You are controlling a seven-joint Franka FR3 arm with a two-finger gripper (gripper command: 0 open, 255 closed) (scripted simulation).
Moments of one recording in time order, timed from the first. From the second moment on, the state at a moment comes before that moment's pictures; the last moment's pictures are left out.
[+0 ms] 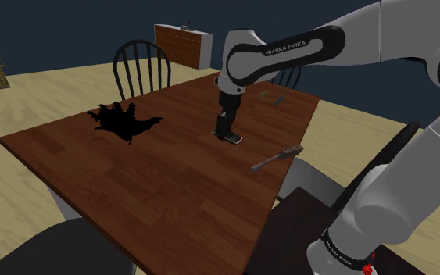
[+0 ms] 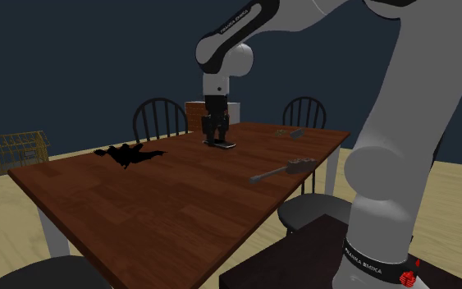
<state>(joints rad) 0.09 -0.15 0.10 -2.18 0.07 1.99 -0.30</state>
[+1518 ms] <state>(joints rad) 0.23 0.30 0.21 -1.51 -0.01 1.78 -0.02</state>
